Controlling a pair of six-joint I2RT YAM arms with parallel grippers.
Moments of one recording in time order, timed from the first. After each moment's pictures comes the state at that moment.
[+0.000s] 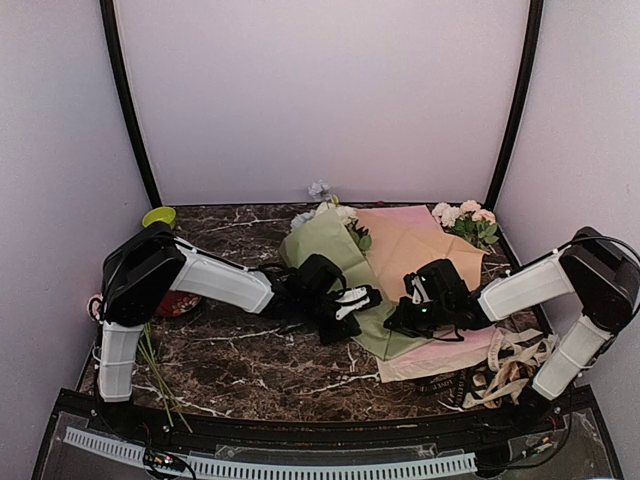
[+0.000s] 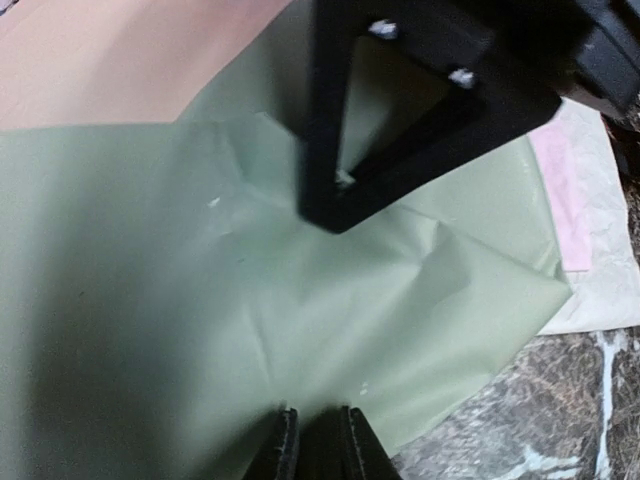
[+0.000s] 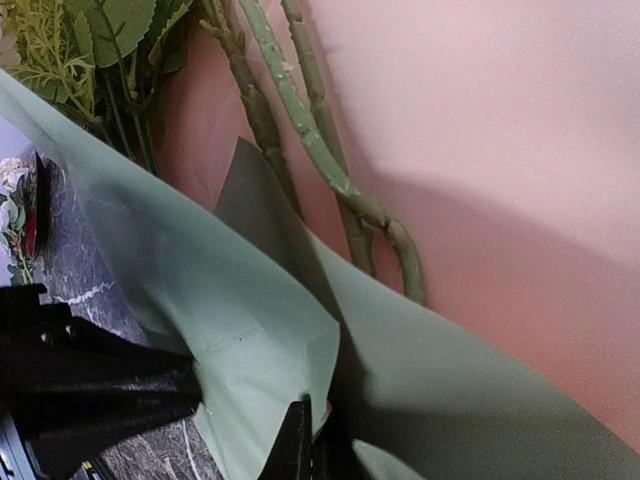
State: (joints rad) left arm -0.97 2.12 1.31 0.00 0.27 0.31; right arm 0.68 1.61 0.59 0.18 -0.23 0.84
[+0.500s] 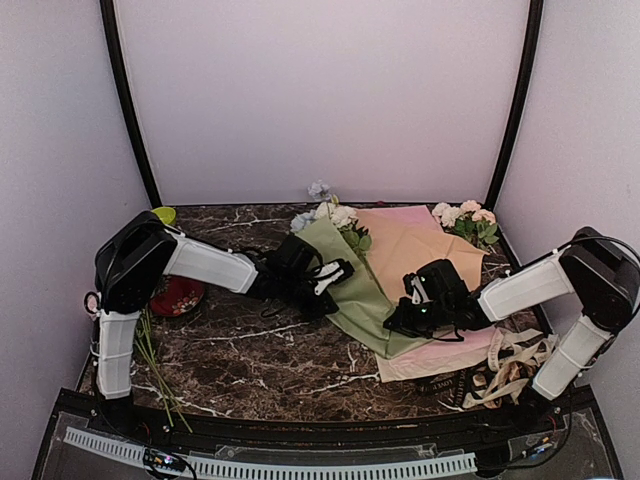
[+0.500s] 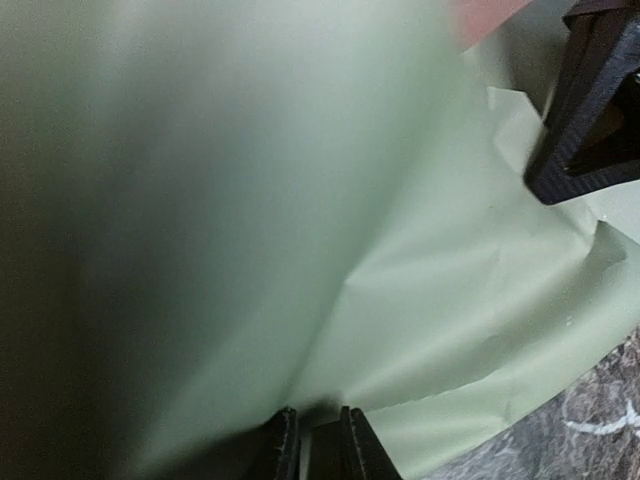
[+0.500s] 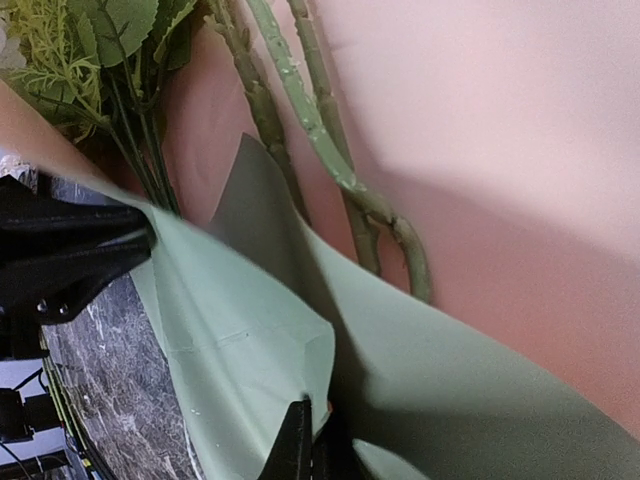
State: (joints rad) left arm -0.83 2.12 1.31 -0.03 0.25 0.20; right arm 0.68 1.61 0.59 0.18 -0.23 0.84
